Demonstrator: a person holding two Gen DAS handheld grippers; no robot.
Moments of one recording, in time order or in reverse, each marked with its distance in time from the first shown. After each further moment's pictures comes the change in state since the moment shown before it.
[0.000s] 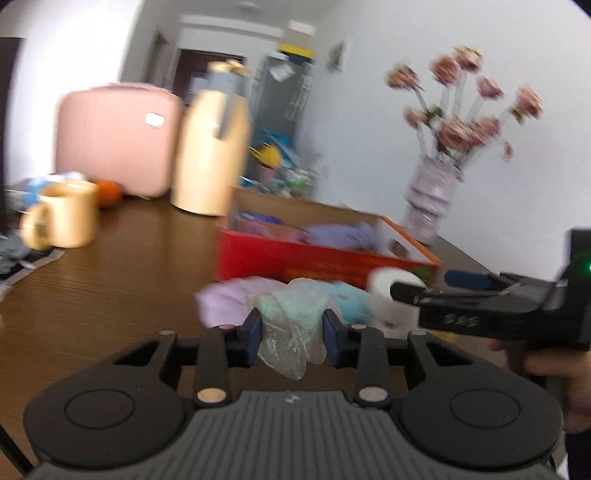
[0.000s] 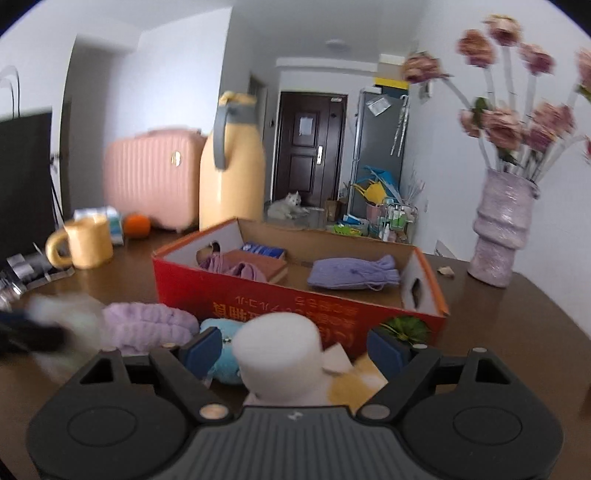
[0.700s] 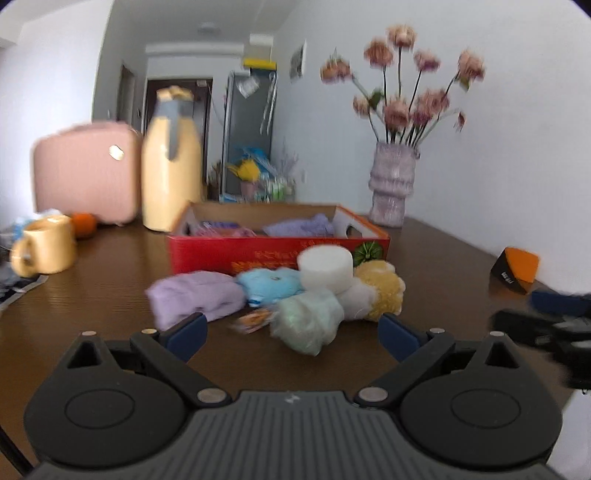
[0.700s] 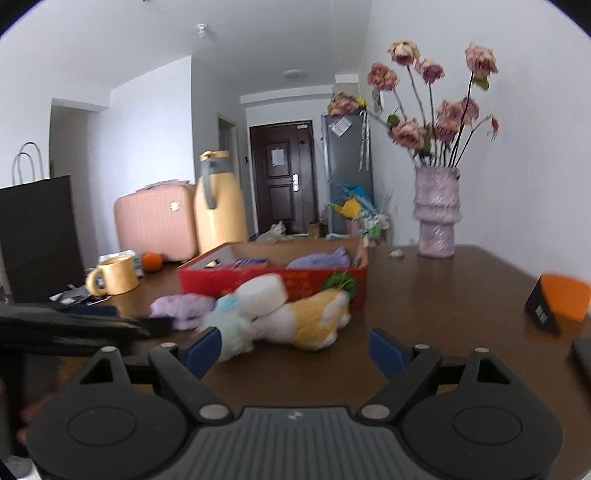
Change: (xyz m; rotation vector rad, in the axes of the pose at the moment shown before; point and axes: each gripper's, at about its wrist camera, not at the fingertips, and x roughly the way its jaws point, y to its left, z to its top) left arm -0.047 -0.067 -0.029 0.151 -0.065 0.027; right arm -0.184 -0.040 -0.072 0.185 -0.125 -0.026
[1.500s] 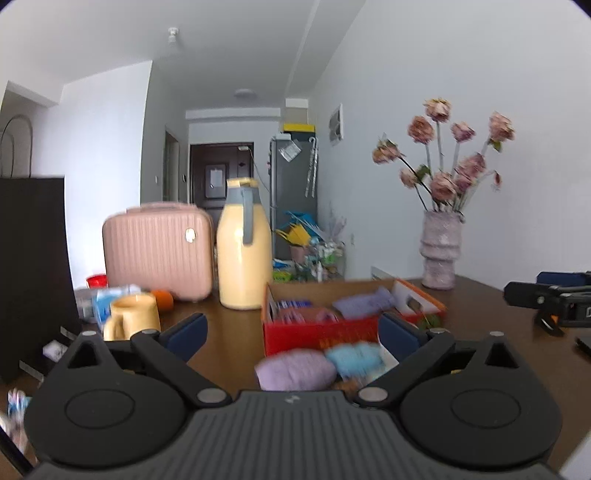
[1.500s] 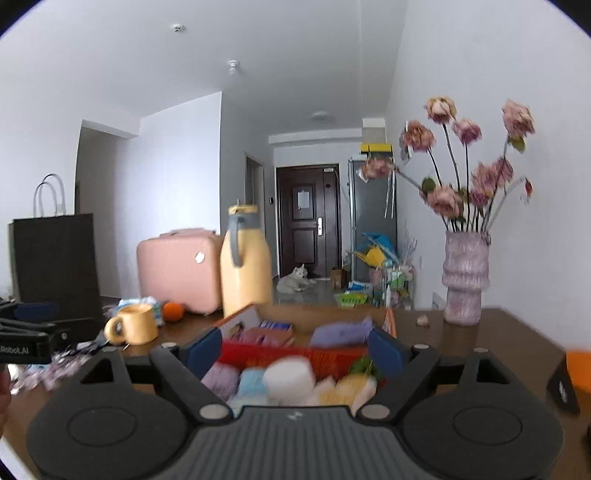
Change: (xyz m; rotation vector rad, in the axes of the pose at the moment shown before) left arm -0.052 0.041 0.049 0.043 -0.201 0.164; right arm 0.004 0.023 0.044 -0.041 -0.133 0.096
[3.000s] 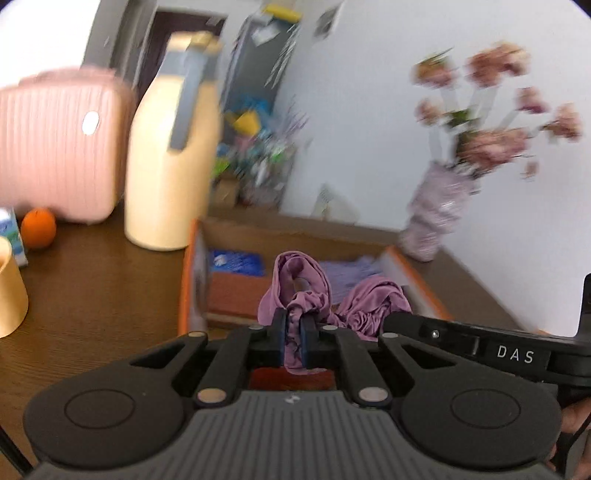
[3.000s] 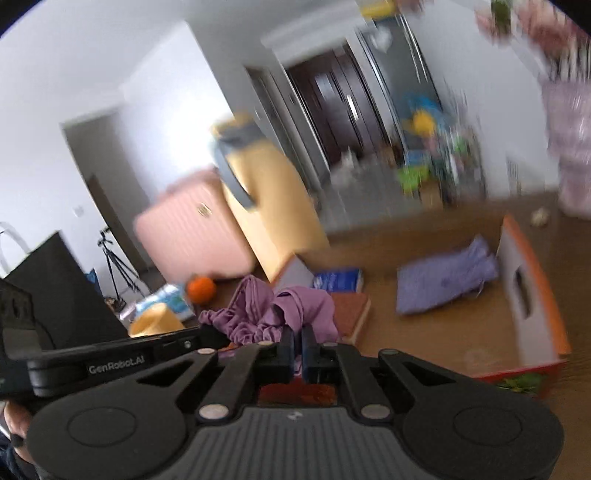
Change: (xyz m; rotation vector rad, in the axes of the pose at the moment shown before) left arm 0.241 0.033 0.034 -0.209 0.377 -0.278; right arm 0.291 -0.028 0.049 0.336 0.416 0.236
